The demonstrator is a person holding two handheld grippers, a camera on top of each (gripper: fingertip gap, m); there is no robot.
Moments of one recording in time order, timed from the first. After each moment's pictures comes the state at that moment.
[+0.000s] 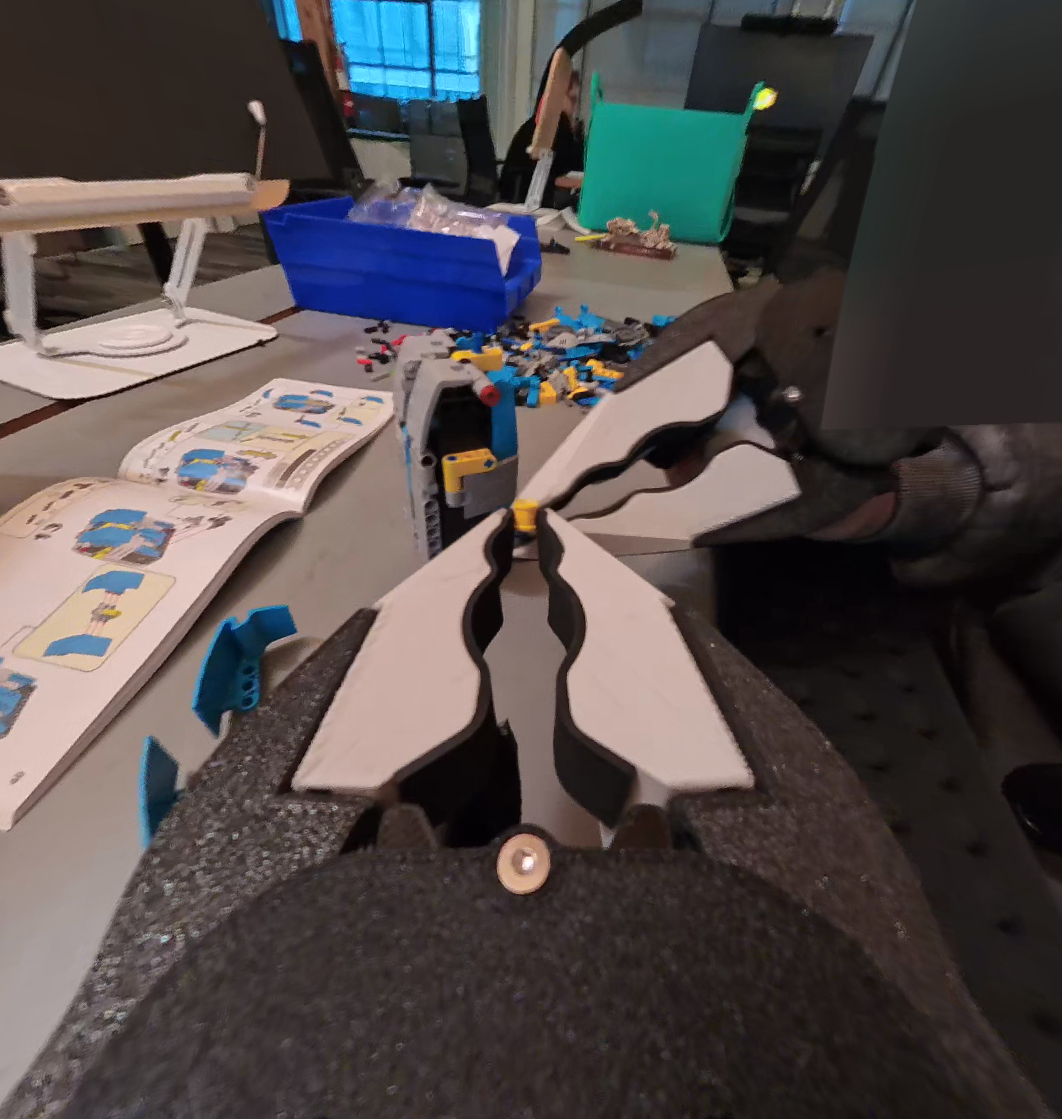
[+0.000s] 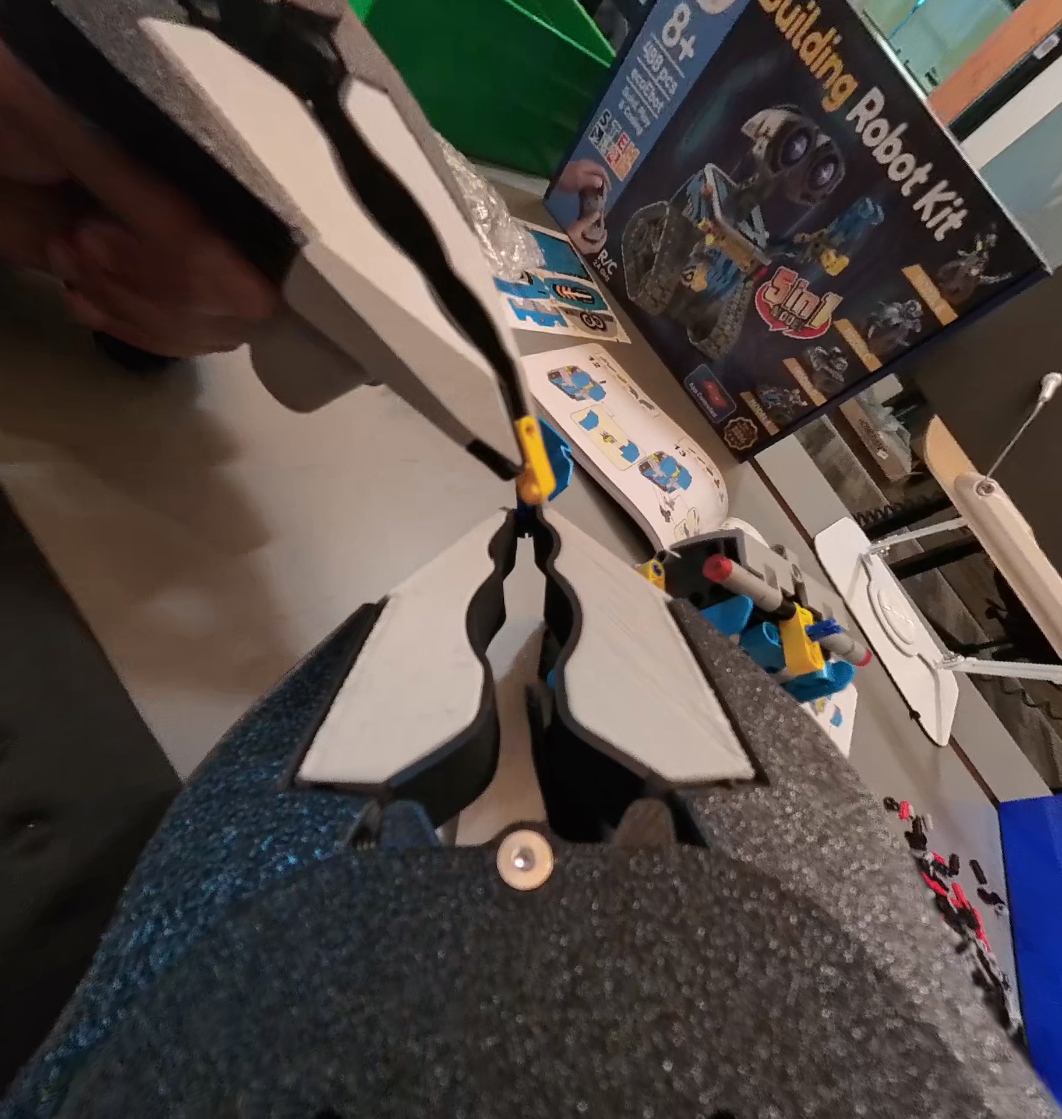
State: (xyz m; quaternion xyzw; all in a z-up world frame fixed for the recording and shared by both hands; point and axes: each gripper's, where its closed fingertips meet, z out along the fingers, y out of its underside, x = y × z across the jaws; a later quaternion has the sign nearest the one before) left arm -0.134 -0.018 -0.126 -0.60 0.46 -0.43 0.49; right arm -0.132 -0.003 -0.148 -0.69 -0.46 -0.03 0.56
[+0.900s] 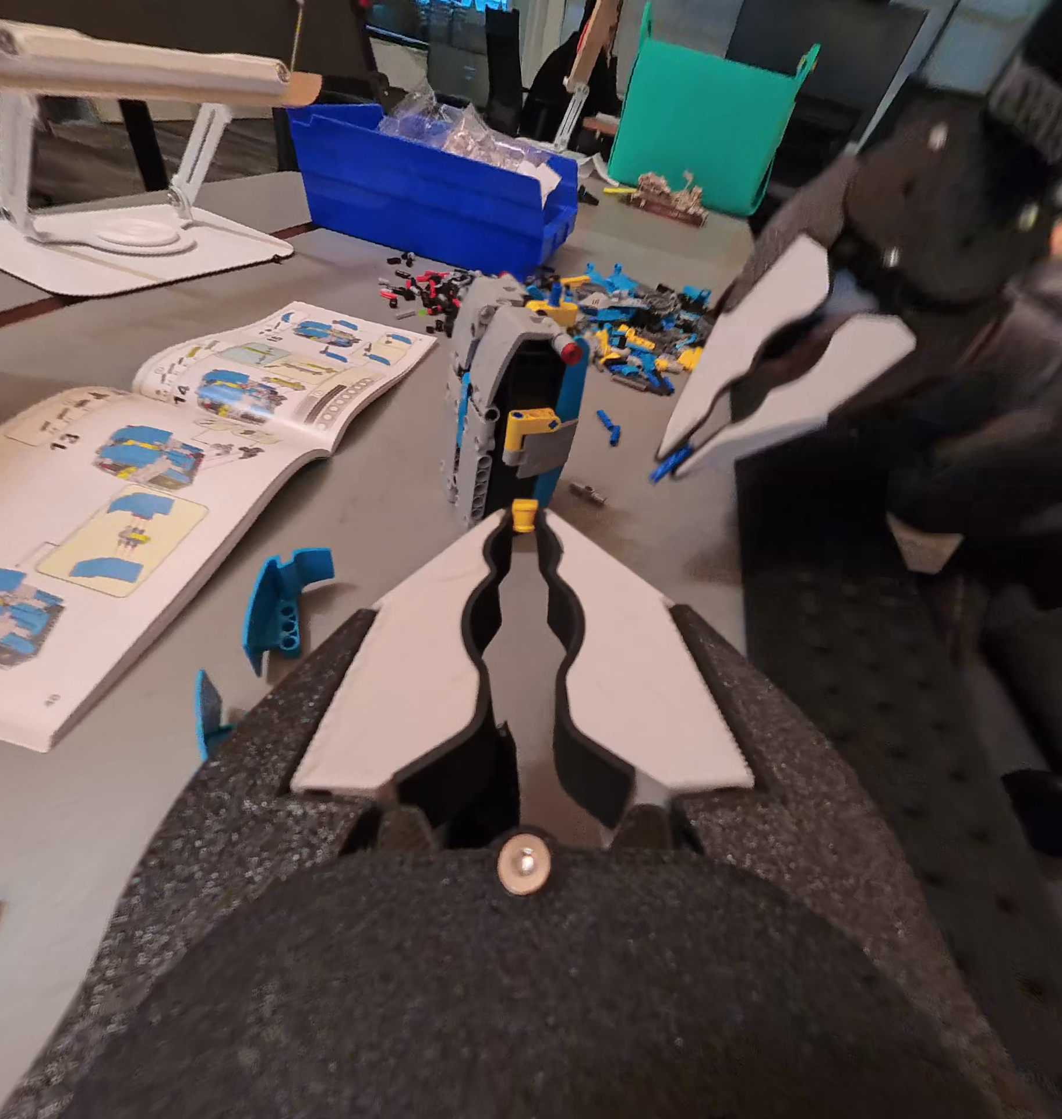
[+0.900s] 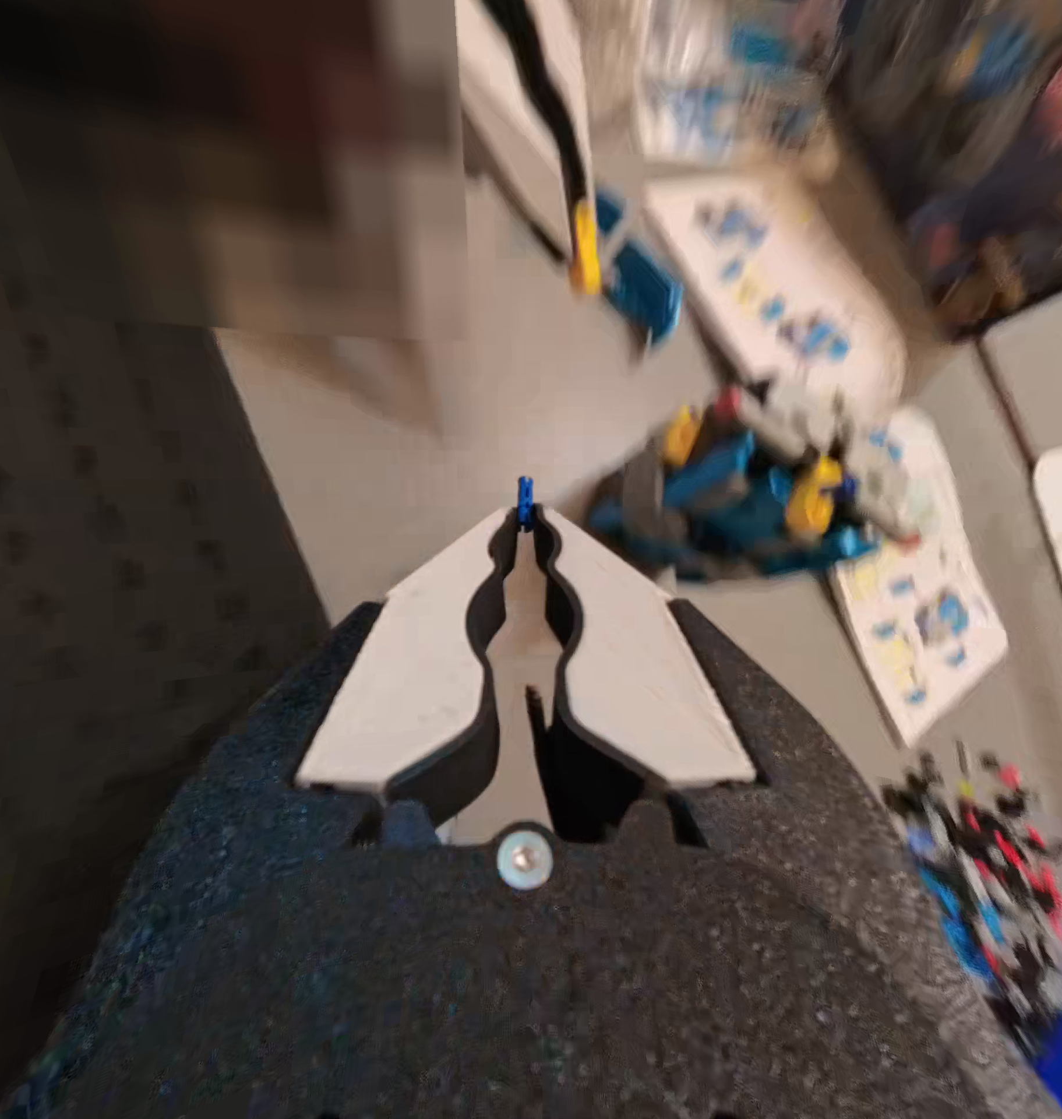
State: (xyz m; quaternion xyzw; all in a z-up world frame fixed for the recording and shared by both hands) left arm -0.144 0.006 -0.139 -0.65 0.44 -0.44 0.44; right arm -0.079 -0.038 -0.159 -0.75 -0.54 0.06 0.38
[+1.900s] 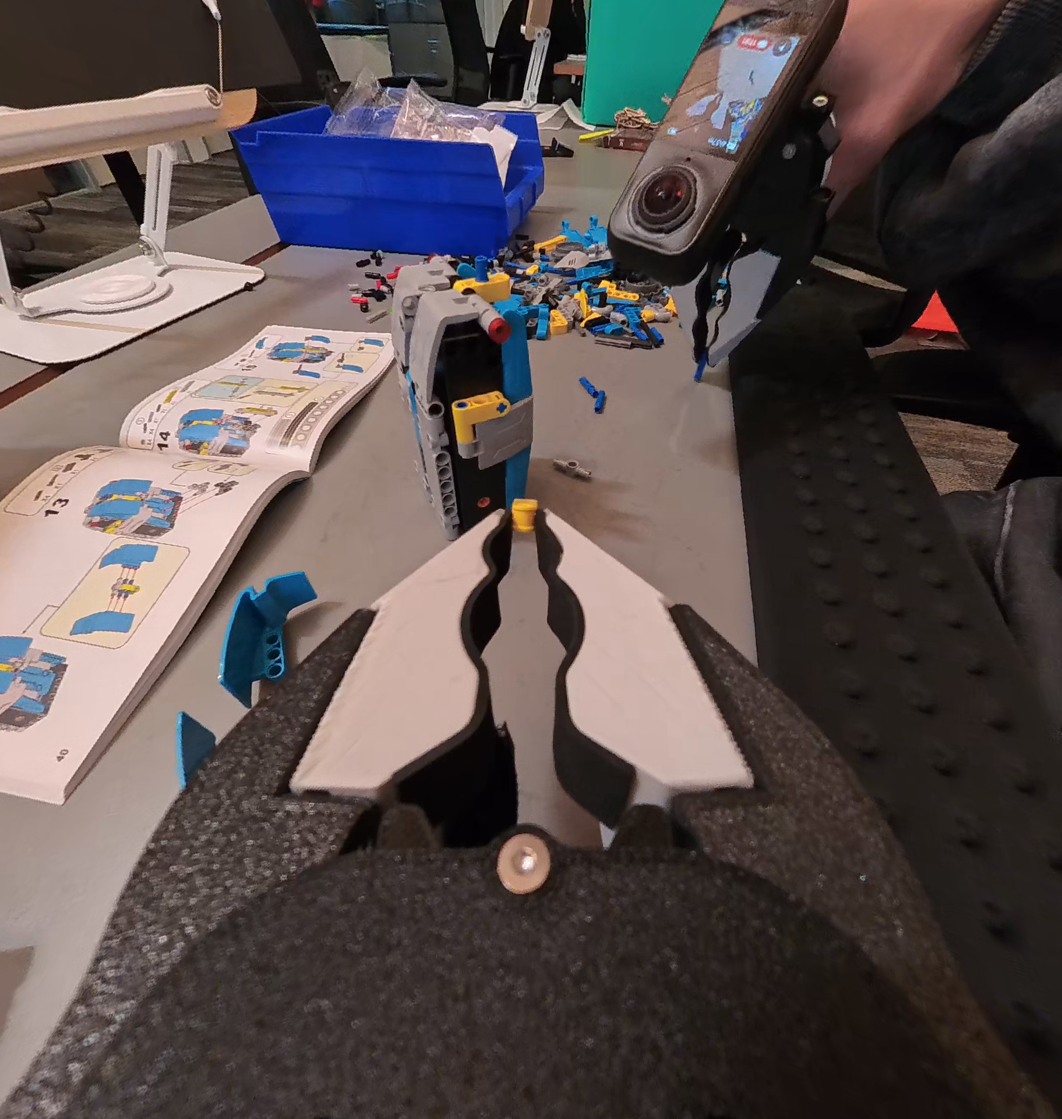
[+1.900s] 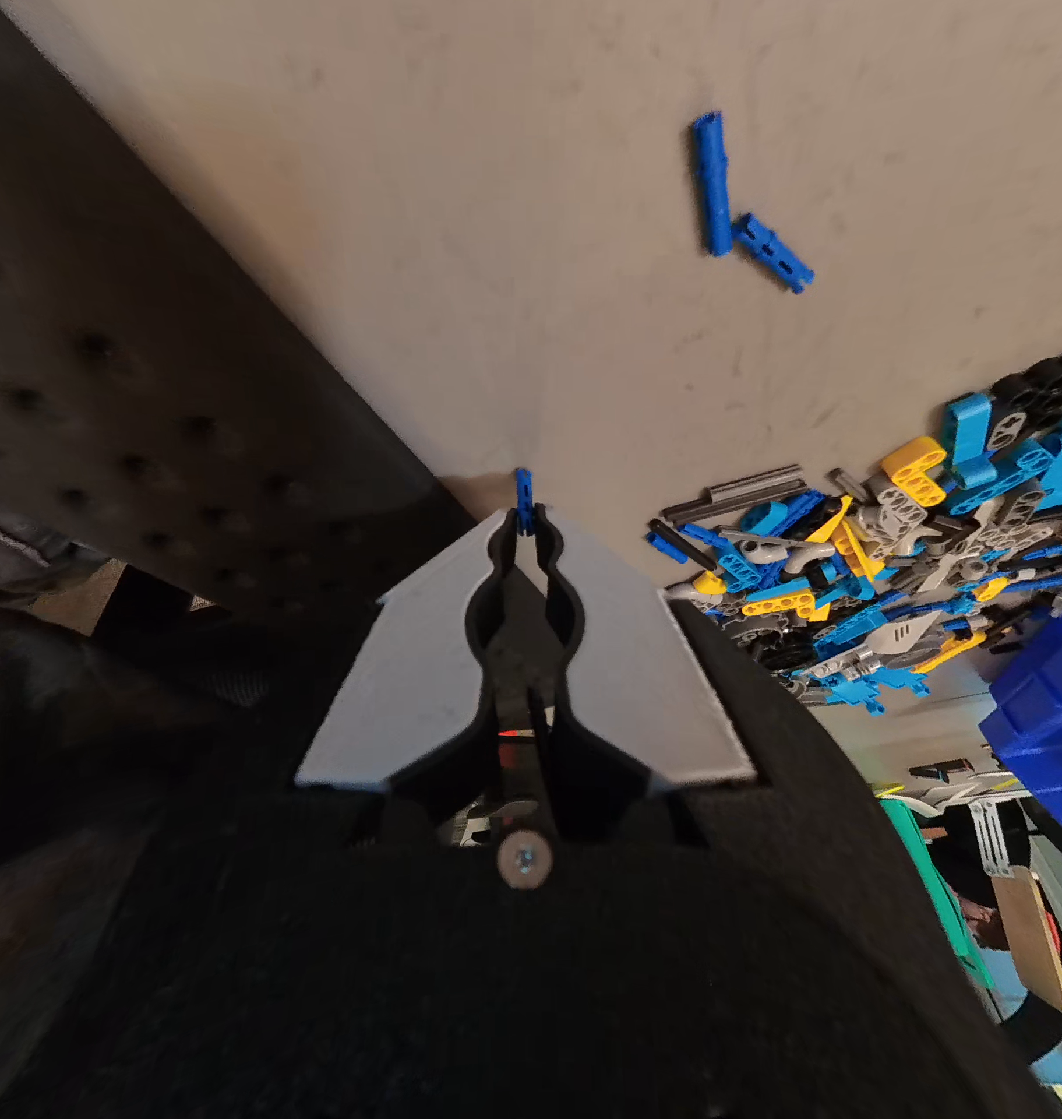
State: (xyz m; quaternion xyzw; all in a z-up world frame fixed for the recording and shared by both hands) left arm -0.135 -0.012 -0.146 -0.62 0.50 -0.39 0.46; right arm 0.117 -0.096 -0.214 -0.84 -0.50 -0.13 -0.14
